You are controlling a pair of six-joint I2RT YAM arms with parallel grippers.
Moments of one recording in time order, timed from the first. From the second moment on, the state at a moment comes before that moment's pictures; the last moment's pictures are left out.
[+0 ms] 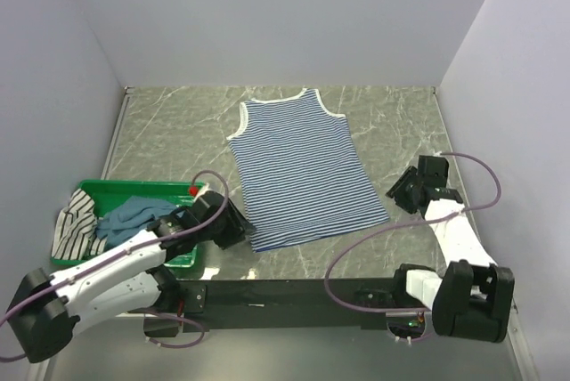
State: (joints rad) left arm -0.80 0.89 0.46 -0.41 -0.02 -1.32; right arm -0.15 1.09 0.60 -0.47 -0.07 0.60
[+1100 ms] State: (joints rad) left arm -0.23 1.94 1.49 -0.45 -0.11 -0.83; right arm 1.25 1.88 1.33 -0.54 0.24 0.84
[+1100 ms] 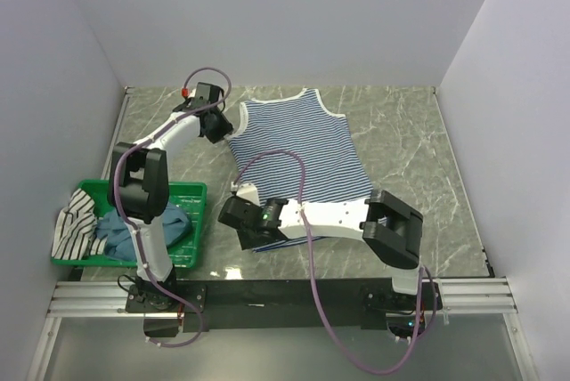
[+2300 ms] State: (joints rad) left arm -0.23 1.96 1.37 -0.35 -0.04 -0.83; right arm 1.29 1.88 1.30 -0.61 0.31 0.85
